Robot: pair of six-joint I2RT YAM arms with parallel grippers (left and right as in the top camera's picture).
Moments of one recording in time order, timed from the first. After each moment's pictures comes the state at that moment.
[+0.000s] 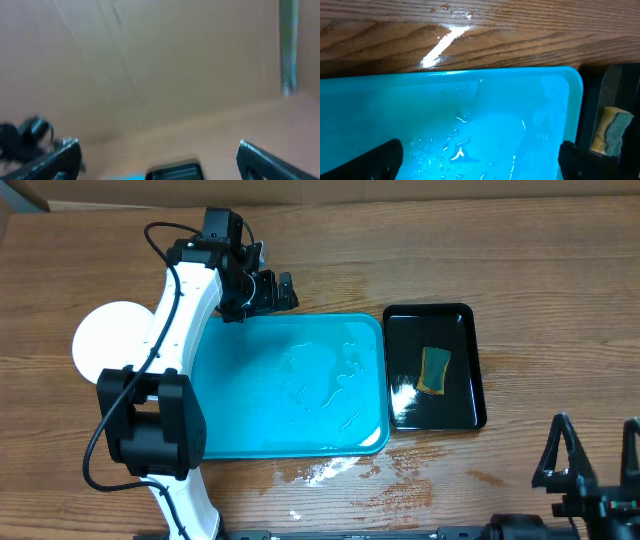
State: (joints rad) left arm -0.12 2.00 1.72 -1.01 0.34 -0.22; right arm -0.02 0.23 1.07 -0.82 -0.04 0.31
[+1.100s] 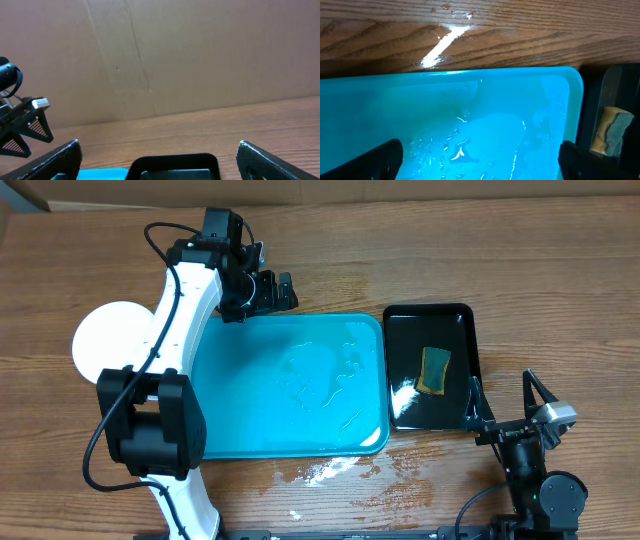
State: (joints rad) left arm -0.12 2.00 1.72 -1.01 0.34 -0.22; right arm -0.01 0.01 0.02 0.14 -0.17 0.26
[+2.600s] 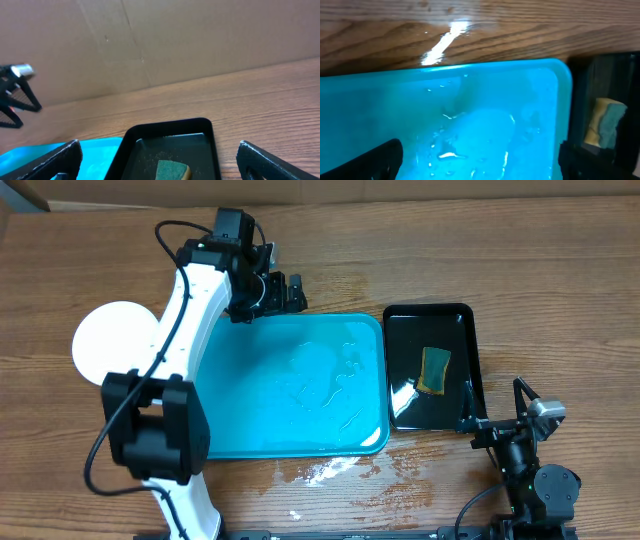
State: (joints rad) left arm -0.16 1.97 1.71 -1.01 0.34 -0.22; right arm -0.01 0.01 0.02 -0.02 -0.17 0.26
